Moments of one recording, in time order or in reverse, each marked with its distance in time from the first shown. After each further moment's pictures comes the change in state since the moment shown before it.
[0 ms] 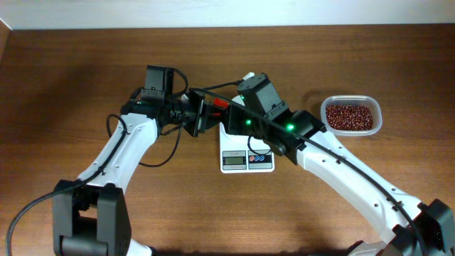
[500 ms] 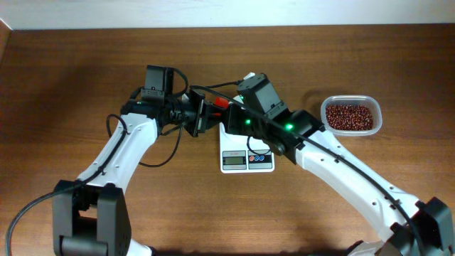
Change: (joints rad) left arm 0.000 0.000 0.000 0.000 0.017 0.000; right arm 0.000 0.016 0.000 0.000 0.000 0.032
